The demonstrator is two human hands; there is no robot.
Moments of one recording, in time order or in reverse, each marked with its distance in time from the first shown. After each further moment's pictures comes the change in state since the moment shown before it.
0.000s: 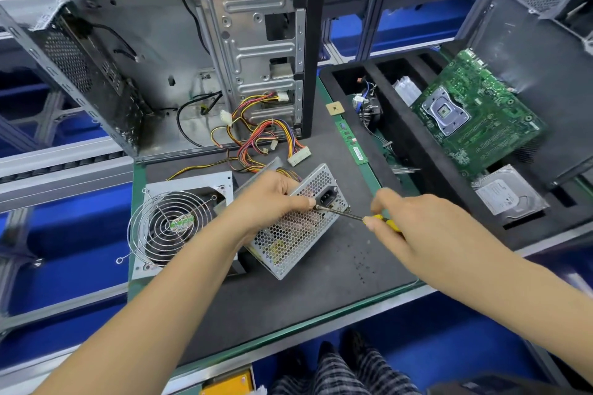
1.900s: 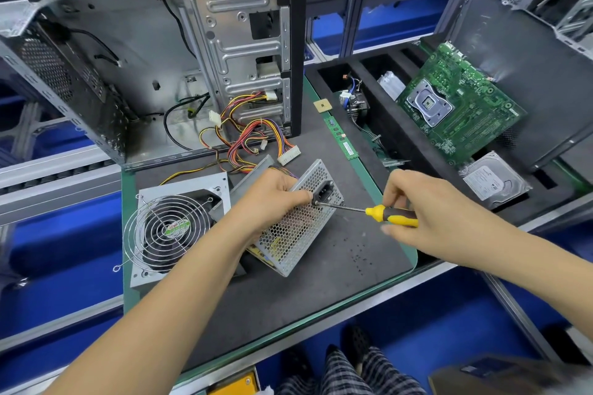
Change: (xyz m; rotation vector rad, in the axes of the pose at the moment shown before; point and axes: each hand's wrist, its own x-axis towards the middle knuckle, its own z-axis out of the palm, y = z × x) left_hand 0.004 0.001 0.010 0.051 0.055 0.014; right_hand 0.000 0.030 0.016 0.439 0.022 0.073
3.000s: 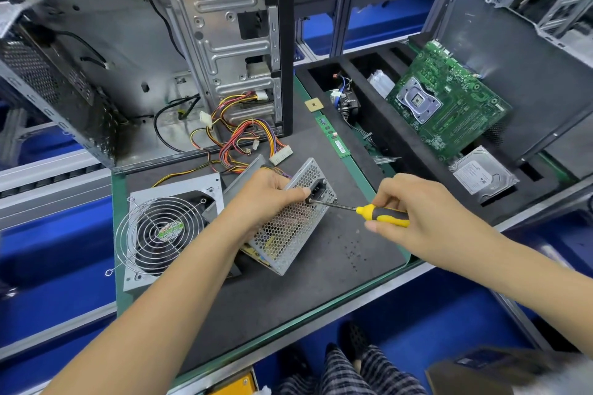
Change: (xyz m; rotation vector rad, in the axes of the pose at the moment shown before) left_hand 0.001 0.001 0.001 -0.042 0.014 -0.027; right_hand -0.010 -0.006 0.009 0.023 0.118 0.007
